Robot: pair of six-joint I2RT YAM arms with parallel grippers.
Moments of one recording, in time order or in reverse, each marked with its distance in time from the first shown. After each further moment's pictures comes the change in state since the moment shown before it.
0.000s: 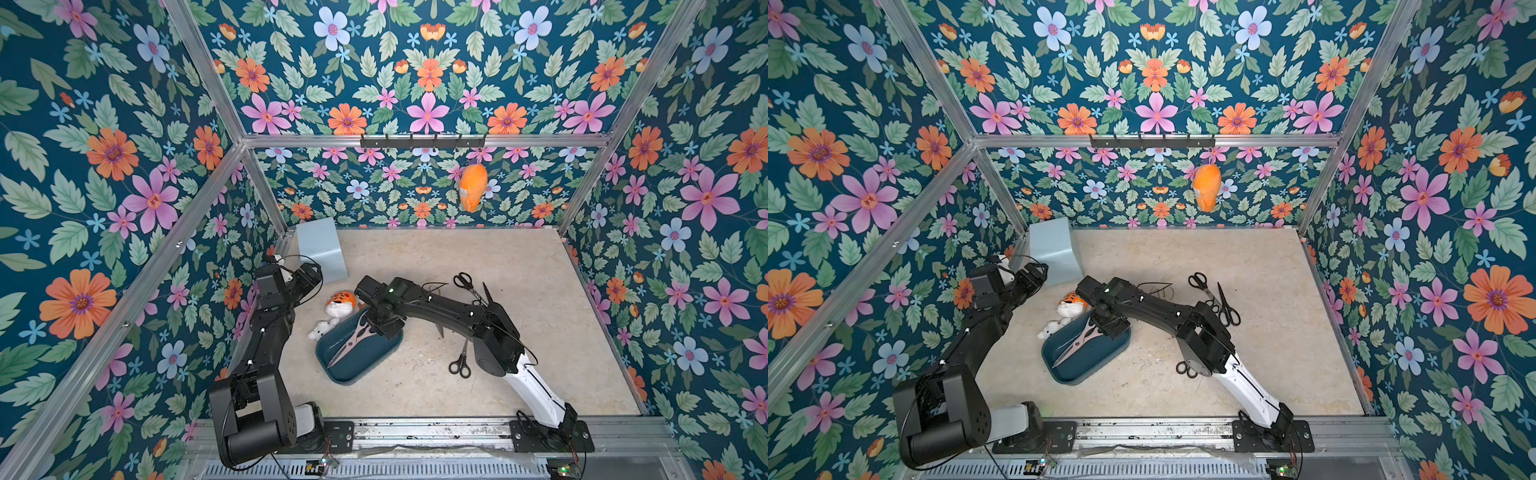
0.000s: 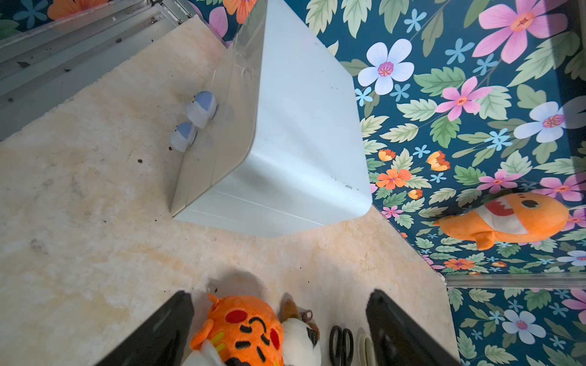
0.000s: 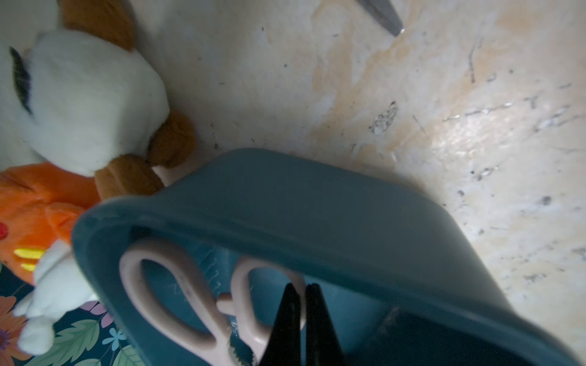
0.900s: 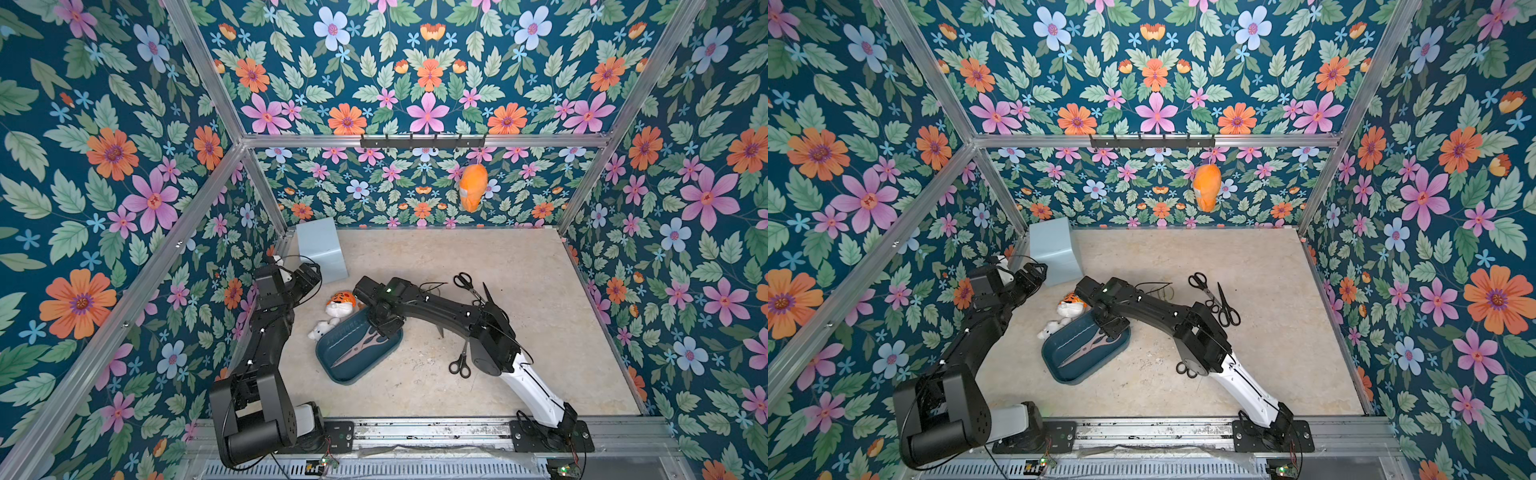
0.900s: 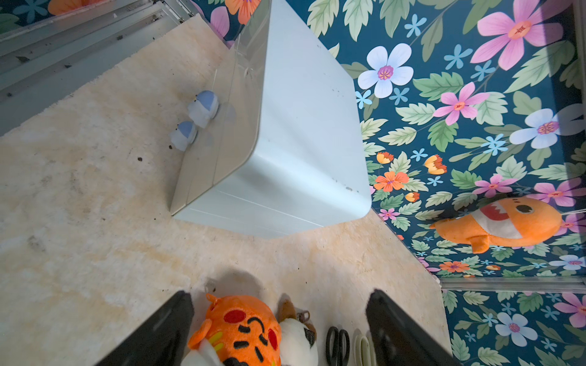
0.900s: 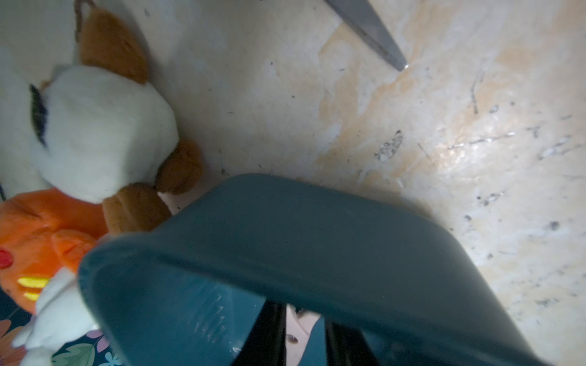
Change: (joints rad) left arm 0.008 -0.001 -0.003 0.007 0.008 -0.018; right arm 0.000 0.028 0.047 -0.021 0.063 -0.016
